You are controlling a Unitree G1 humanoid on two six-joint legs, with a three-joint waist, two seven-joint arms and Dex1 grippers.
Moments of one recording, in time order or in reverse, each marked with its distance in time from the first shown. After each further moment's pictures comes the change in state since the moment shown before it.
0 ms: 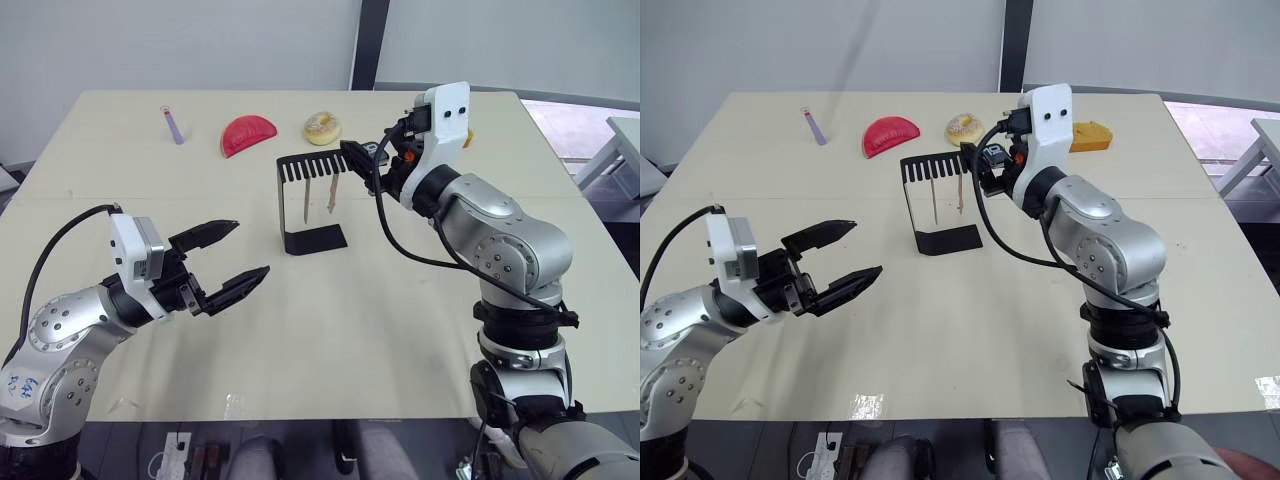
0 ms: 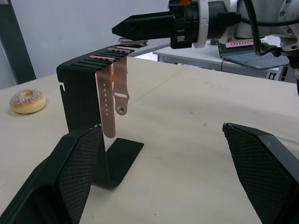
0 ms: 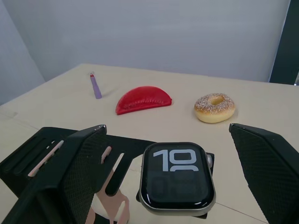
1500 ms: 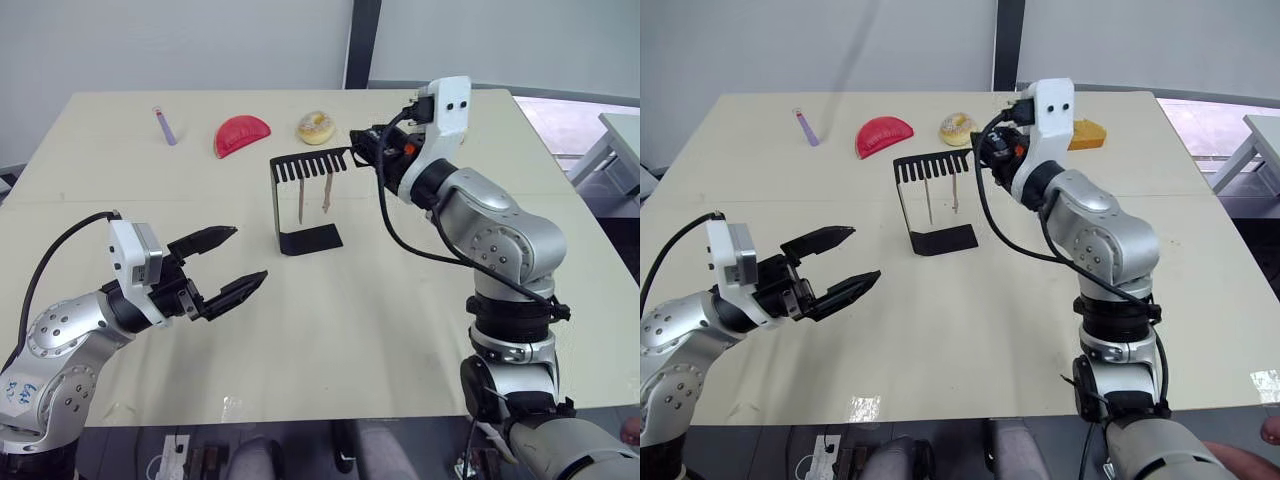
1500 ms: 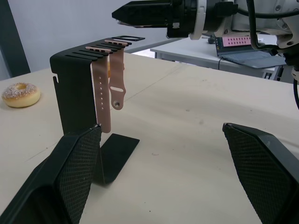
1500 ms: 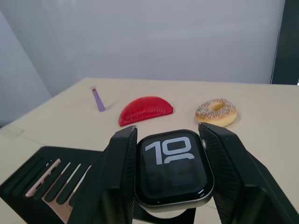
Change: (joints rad) left arm 0.029 0.000 0.010 -0.005 -0.006 0.004 0.002; right arm -0.021 0.050 -0.082 0.032 0.015 -0.038 0.049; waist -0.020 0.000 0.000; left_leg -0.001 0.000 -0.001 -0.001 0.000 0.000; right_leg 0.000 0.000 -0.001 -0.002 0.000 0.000
